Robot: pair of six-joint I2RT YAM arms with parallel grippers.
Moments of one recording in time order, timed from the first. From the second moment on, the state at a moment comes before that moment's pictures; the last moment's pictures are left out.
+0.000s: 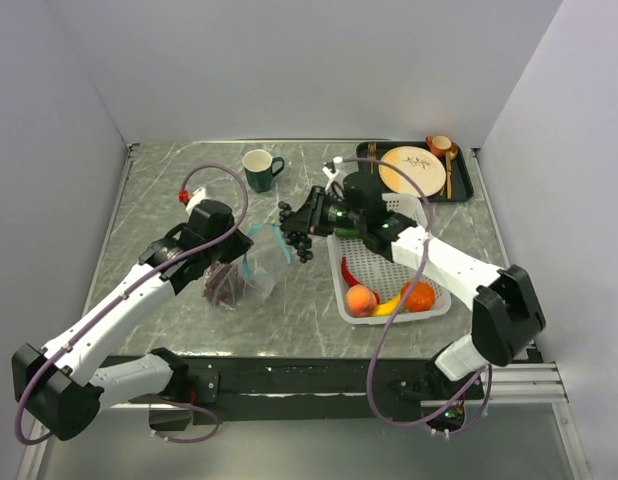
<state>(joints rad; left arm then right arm) -0.58 1.09 0.99 -0.58 -0.22 -1.01 0.63 1.50 1.11 0.02 -0.45 0.82</state>
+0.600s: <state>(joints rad) -0.58 1.06 0.99 -0.59 -0.23 -1.01 0.74 1.65 1.16 0.09 -0.46 0.85</state>
